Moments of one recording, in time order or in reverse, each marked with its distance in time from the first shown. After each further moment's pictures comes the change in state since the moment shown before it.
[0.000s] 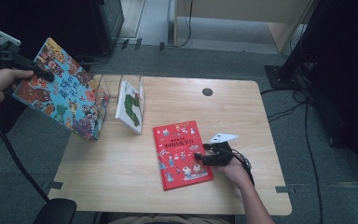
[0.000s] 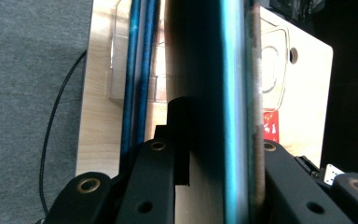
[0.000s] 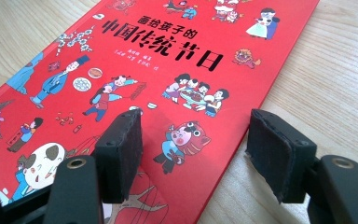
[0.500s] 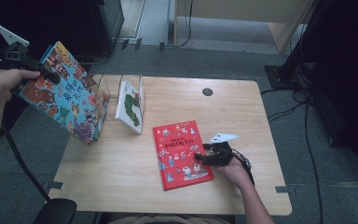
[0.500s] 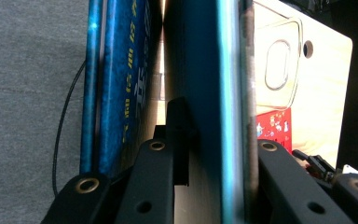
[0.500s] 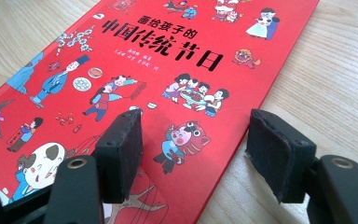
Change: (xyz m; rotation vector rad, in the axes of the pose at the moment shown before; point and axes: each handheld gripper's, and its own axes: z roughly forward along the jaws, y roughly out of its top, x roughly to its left) left arm -0.010 0.001 0.010 0.016 0.048 0.013; right arm 0.000 0.000 0.000 0.003 -0.001 0.002
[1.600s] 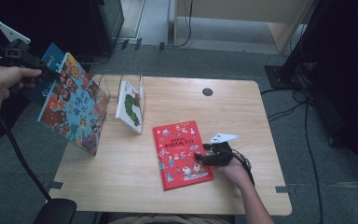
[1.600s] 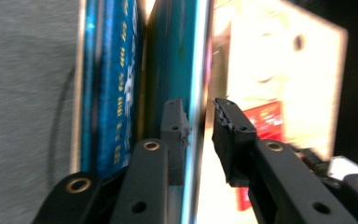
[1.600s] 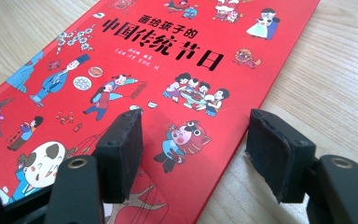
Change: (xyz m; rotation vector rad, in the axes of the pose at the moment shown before) left arm -0.011 -0.001 -0.010 0.009 -0.057 0.011; right arm 0.000 0.000 0.000 0.001 -0.002 -0.009
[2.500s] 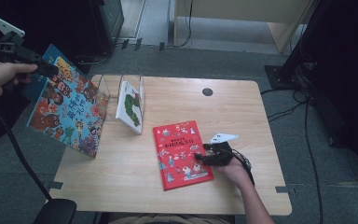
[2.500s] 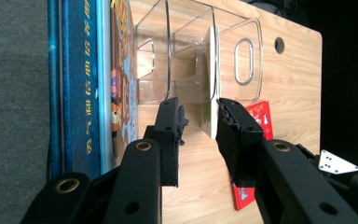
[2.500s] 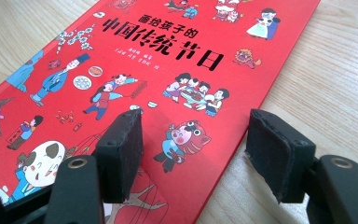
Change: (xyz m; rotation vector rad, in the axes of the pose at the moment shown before) left arm -0.014 -0.005 -0.015 -0.043 0.002 0.078; right arm 0.000 0.000 0.000 0.000 0.001 -0.006
